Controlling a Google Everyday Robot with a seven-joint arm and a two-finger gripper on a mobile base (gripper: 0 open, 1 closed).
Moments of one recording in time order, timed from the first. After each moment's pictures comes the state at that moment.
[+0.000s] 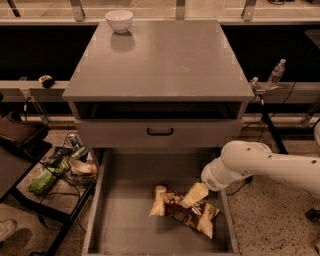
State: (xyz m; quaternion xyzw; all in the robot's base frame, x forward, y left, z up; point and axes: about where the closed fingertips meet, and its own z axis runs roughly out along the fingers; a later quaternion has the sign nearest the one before) arm 0.528 -0.144 0.537 -0.41 0.89 0.12 0.17
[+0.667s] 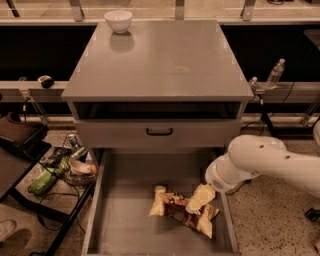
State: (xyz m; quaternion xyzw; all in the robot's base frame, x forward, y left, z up) arm 0.495 -0.143 0.589 -0.46 0.87 0.11 0.17
